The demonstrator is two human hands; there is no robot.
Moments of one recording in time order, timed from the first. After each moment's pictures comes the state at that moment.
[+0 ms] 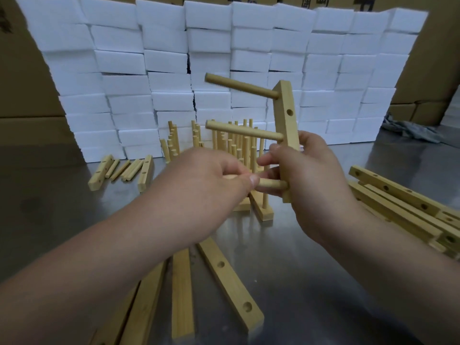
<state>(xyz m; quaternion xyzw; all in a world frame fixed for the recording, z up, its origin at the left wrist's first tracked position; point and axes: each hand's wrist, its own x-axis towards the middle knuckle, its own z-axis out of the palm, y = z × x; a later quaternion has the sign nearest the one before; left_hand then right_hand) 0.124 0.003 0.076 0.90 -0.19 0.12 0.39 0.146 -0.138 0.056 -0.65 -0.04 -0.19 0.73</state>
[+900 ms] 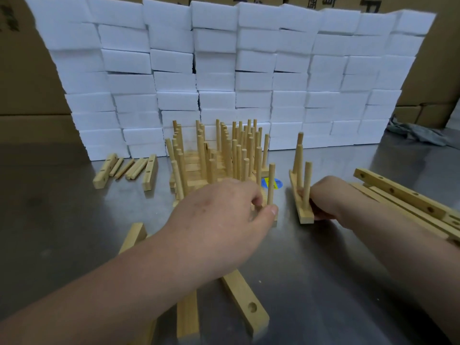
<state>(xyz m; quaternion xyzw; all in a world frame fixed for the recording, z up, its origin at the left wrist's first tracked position) 0.129 -0.006 0.048 0.94 -0.24 0.13 0.18 0.206 -0.210 0.018 -0.87 0.27 0.00 0.41</state>
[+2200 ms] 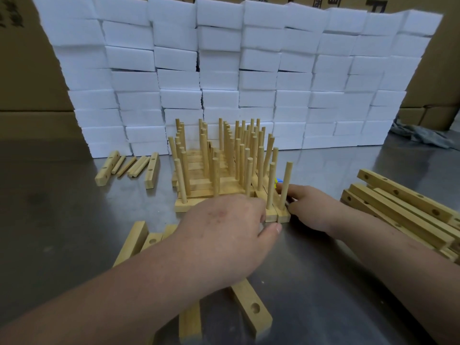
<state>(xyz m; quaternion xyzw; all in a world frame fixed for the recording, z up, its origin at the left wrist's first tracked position) 0.133 -0.009 0.033 0.95 -0.27 0.10 0.13 0.211 -0.200 -0.010 -0.94 -0.02 0.02 0.35</state>
